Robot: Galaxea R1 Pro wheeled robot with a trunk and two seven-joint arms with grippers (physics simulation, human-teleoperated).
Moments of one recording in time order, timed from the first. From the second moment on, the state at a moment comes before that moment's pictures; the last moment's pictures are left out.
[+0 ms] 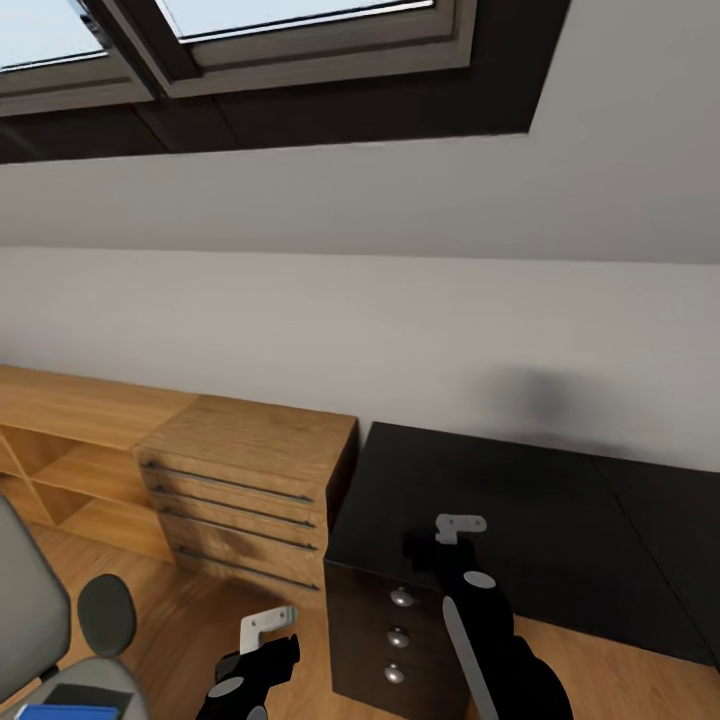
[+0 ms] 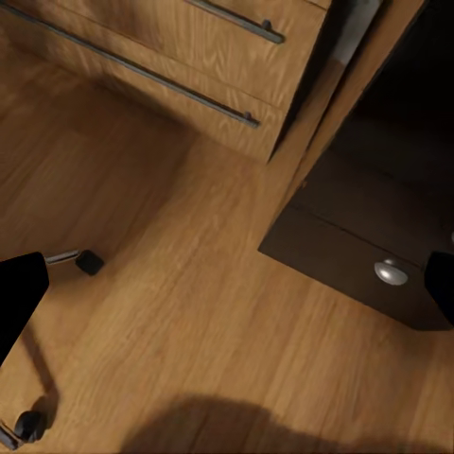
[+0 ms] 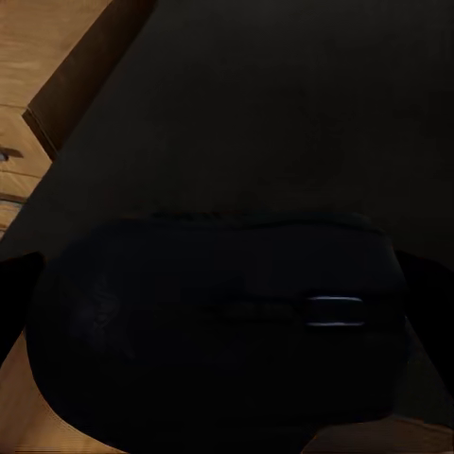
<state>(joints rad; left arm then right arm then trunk) -0.05 -0.09 -0.27 -1.32 0.39 0.48 0.54 -0.26 0.17 0.16 -1.38 -0.04 0.57 -0.21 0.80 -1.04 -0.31</state>
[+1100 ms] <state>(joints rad) -0.05 -0.08 -0.27 -1.34 0.39 0.48 0.55 -0.26 0.17 0.16 -1.36 -0.04 0.57 -0.21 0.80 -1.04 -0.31</state>
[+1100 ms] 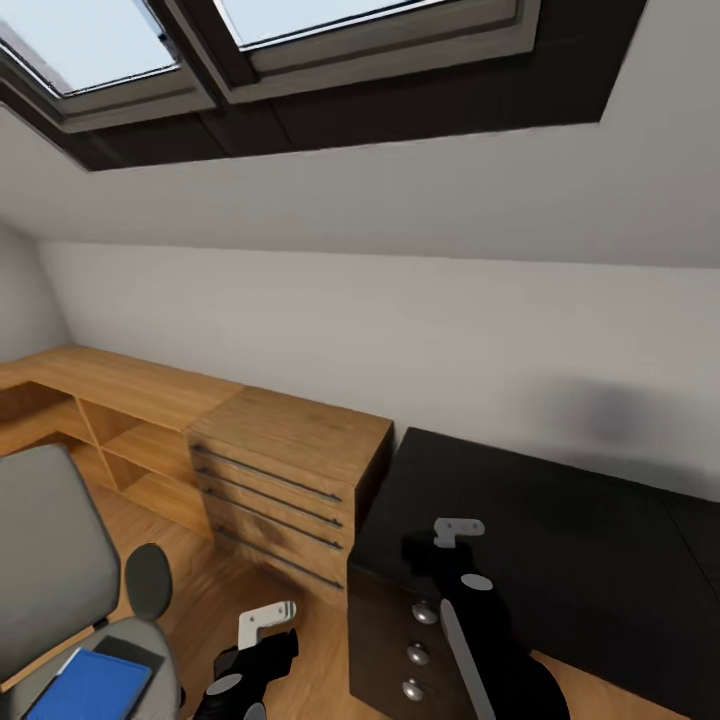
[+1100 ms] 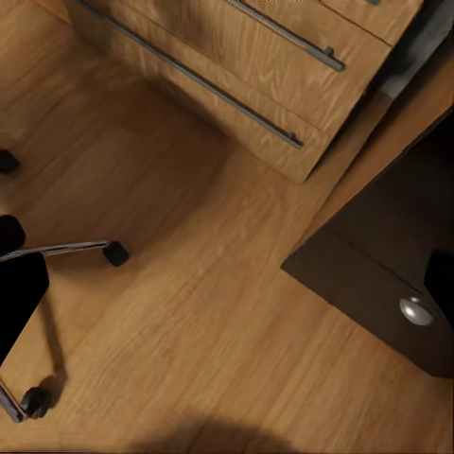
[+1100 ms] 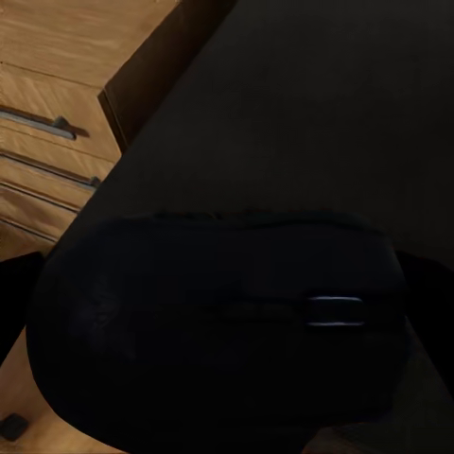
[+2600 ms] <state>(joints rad) -0.05 -0.08 -0.27 -1.34 0.39 0.42 0.55 -0.27 0.11 0.15 -1.20 -0.04 0.57 -0.03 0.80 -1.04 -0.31</state>
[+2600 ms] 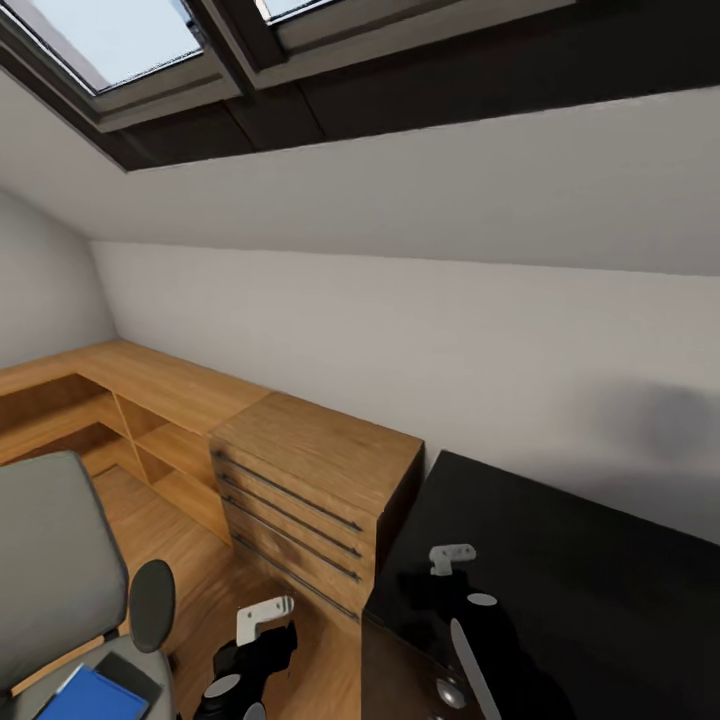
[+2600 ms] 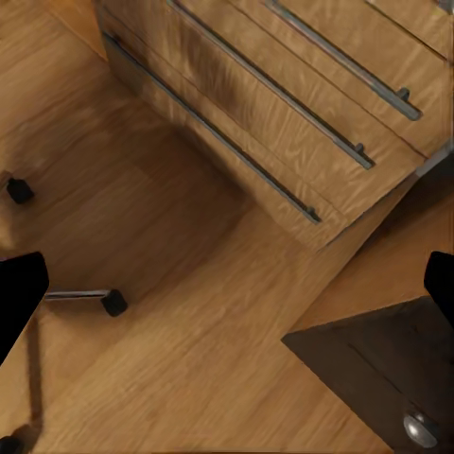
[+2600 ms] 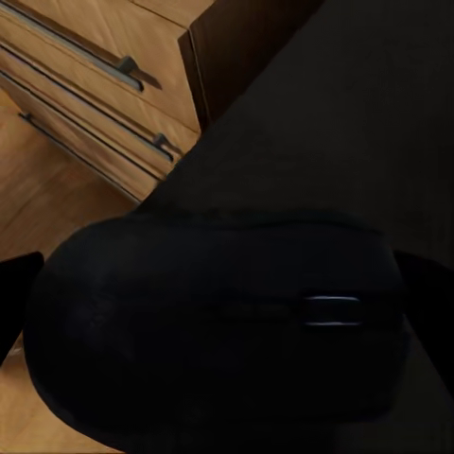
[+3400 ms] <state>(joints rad) -0.05 -0.08 -0.27 -1.47 0.39 0.37 0.55 -0.32 0.11 0.16 -1.01 -0.04 0.58 -0.02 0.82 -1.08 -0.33</state>
